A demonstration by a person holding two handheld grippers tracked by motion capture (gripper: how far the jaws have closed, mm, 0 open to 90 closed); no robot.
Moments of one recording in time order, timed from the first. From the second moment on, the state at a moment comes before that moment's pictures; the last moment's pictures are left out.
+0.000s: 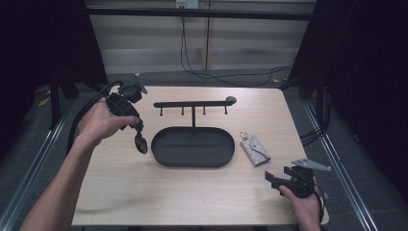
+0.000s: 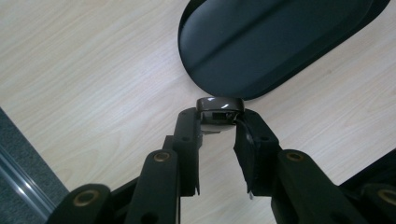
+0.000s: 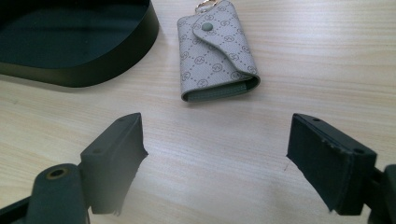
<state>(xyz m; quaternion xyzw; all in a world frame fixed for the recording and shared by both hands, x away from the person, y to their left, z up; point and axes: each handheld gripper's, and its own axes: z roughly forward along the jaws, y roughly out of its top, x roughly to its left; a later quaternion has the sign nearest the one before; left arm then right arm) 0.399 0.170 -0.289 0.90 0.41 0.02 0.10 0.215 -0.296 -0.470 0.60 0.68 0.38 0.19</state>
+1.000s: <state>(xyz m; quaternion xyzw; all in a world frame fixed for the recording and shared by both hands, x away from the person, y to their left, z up) 0.430 0.125 -0.295 0.90 0.42 0.01 0.09 0.214 -0.296 -0.470 0.59 0.68 0.38 0.19</state>
